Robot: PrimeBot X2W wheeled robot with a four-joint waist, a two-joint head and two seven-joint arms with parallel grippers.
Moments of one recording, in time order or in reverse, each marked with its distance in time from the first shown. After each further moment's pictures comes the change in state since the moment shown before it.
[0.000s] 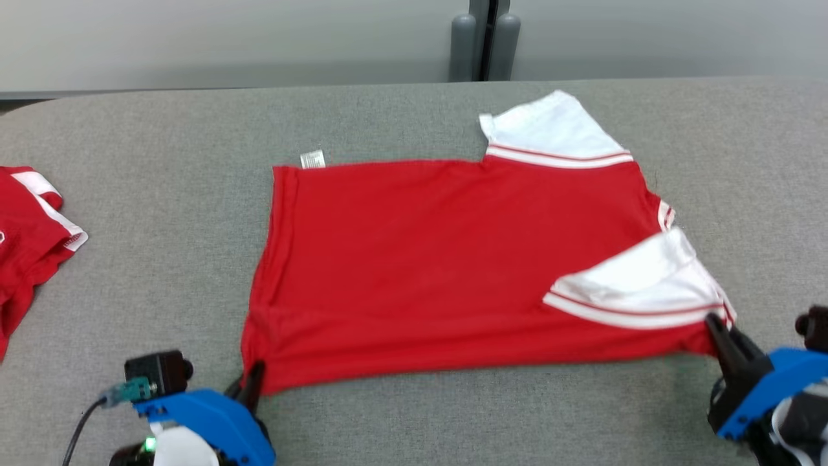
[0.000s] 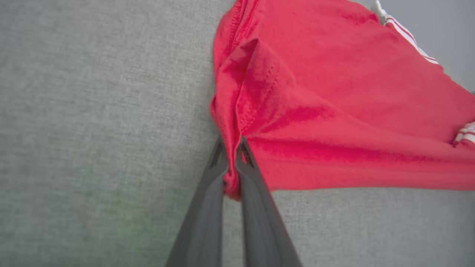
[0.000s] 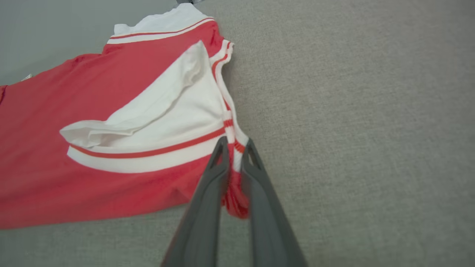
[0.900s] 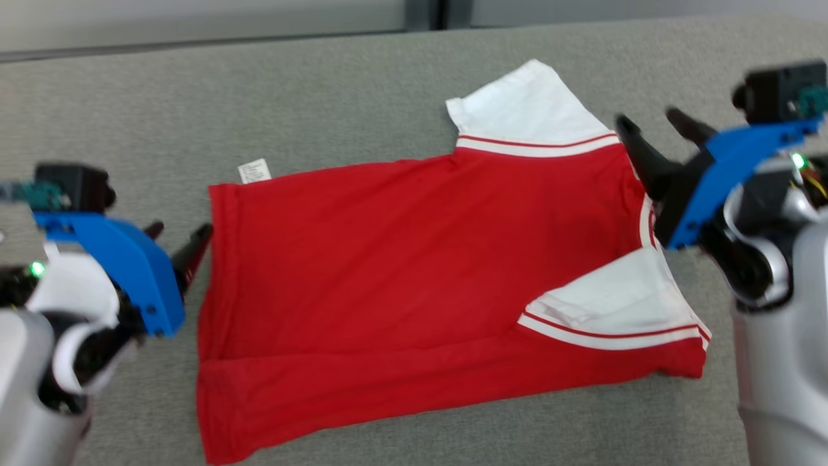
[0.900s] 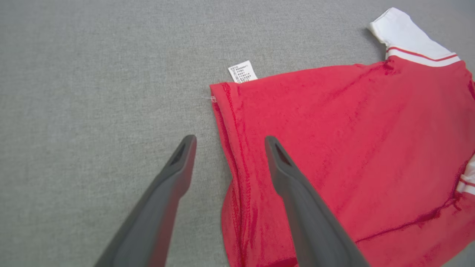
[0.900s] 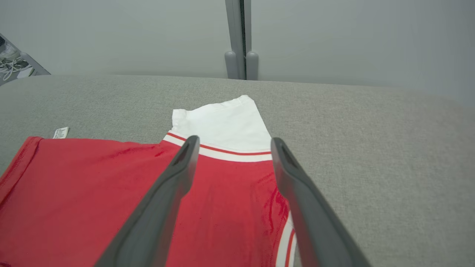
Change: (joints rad) left arm -0.309 0.261 -0.011 -0.171 0.010 -0.026 0.423; right arm -0.450 -0.060 0.215 -0.031 -0.010 0.000 0.278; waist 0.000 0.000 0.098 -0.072
